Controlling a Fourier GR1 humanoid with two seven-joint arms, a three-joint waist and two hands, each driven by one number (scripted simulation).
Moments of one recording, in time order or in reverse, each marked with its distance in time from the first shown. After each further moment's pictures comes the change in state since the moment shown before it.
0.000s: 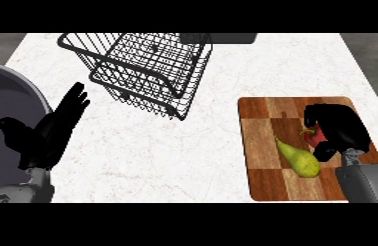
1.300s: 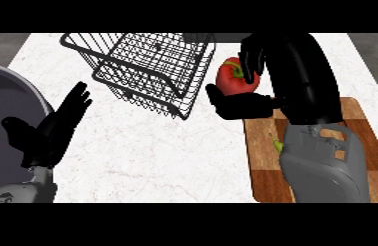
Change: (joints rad) left arm -0.009 -0.031 0.023 0.014 -0.028 -0.039 -0.006; right arm -0.494 0.358 0.090 -0.415 -0.265 0.071 0.453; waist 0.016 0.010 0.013
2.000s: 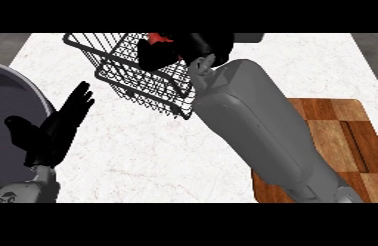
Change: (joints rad) left arm -0.007 -0.023 0.009 0.000 -0.014 -0.020 0.010; right arm -0.443 0.024 0.138 0.547 -0.133 -0.289 0.211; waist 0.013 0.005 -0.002
